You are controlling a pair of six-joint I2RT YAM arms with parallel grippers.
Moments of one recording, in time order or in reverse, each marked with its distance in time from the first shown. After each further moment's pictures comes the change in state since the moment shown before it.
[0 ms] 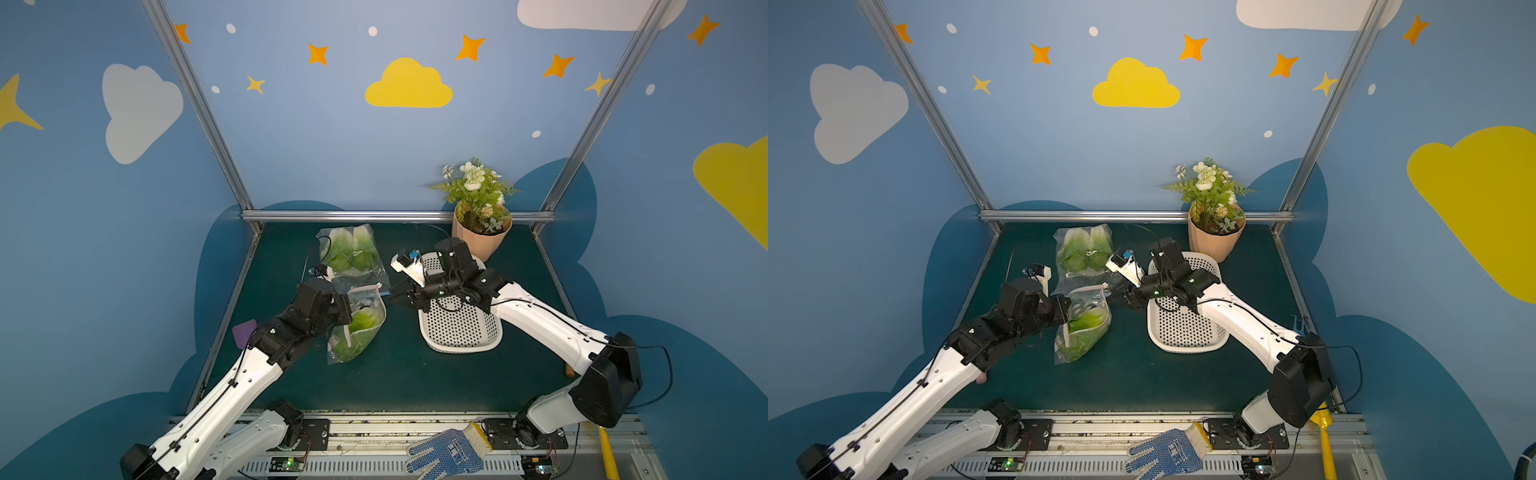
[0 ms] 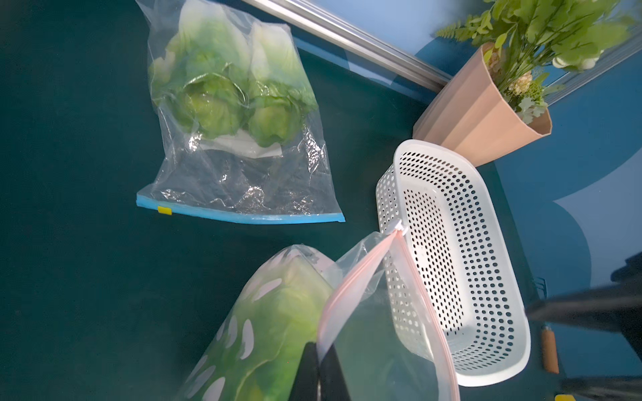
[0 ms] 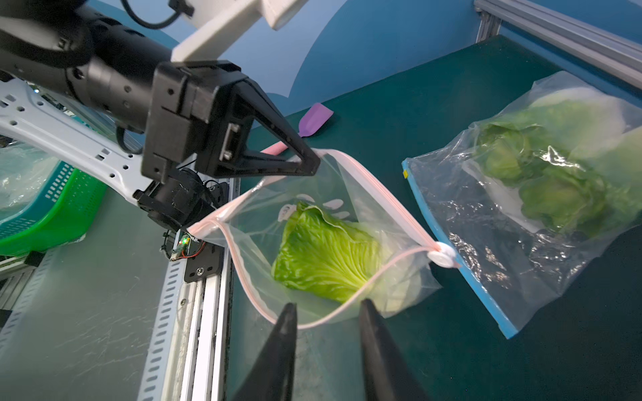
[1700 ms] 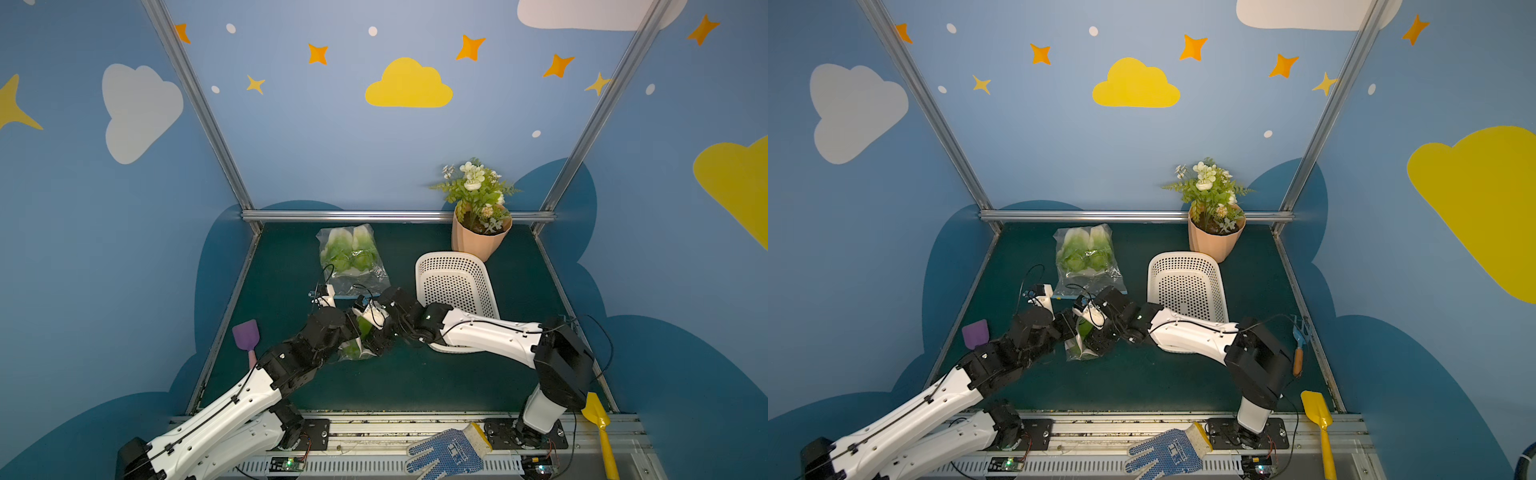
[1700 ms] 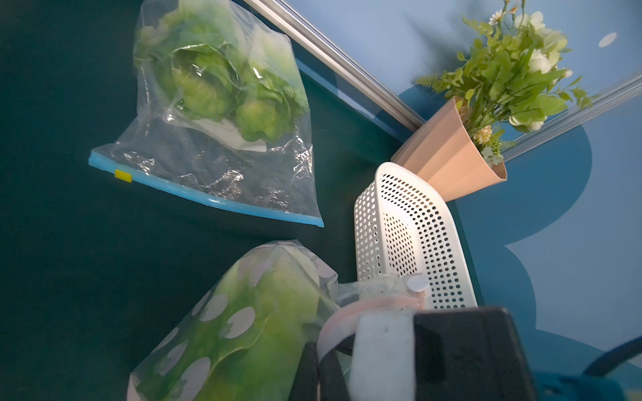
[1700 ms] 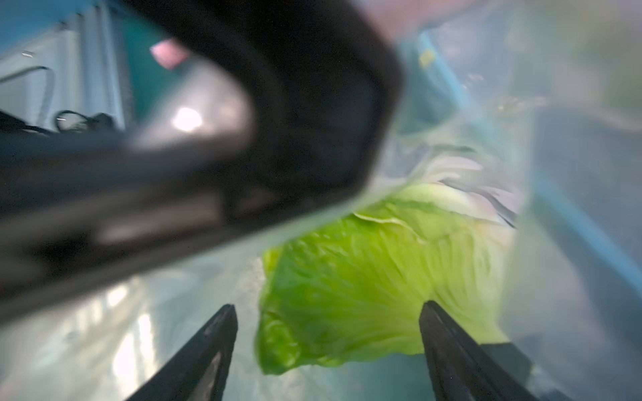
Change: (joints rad) left arm -0.203 -0.121 -0.235 0.232 -0.202 -0.244; right arm 0.325 0.237 -0.044 0.074 0.562 0.152
